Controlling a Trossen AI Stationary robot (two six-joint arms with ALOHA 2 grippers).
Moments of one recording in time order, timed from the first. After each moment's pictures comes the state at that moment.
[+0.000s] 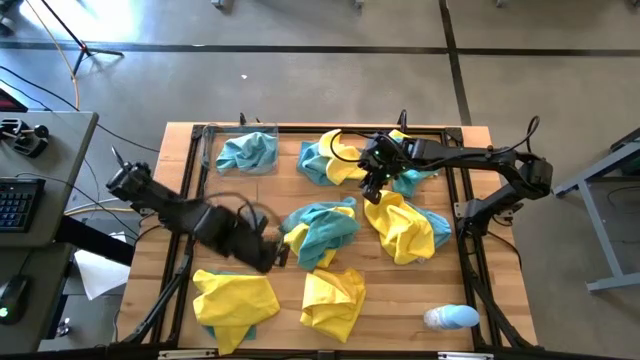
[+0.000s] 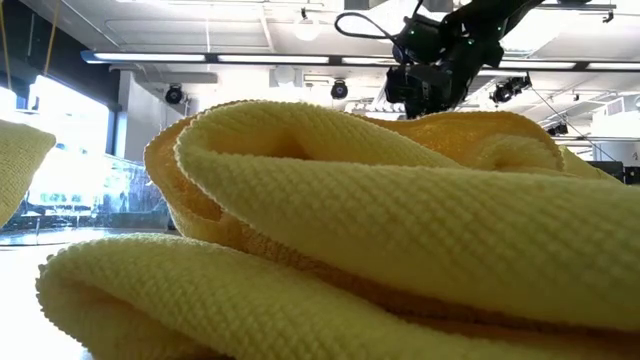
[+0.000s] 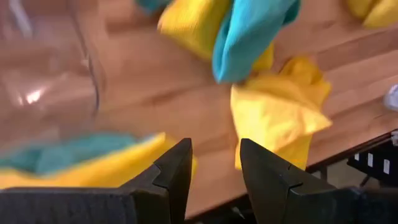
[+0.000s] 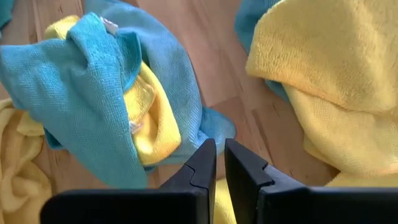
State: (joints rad) left arm -0.51 1.59 1.58 -1.29 -0.18 -1.84; right arm -0.38 1.48 1.02 -0.54 -0.25 0.07
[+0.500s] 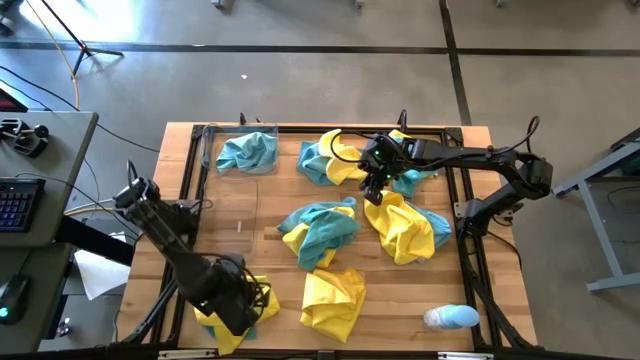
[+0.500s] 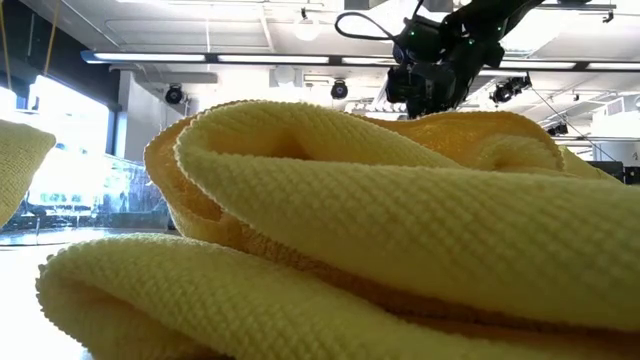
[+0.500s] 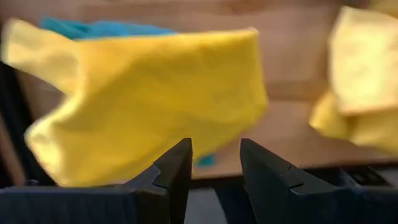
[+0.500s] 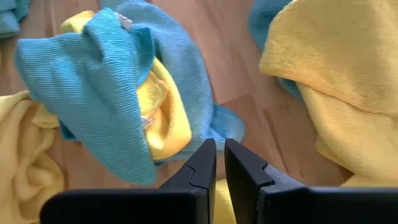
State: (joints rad) left arm -0.77 1.75 1.58 -1.36 -0.07 -2.28; right arm -0.38 1.48 1.02 -0.54 -0.29 0.05
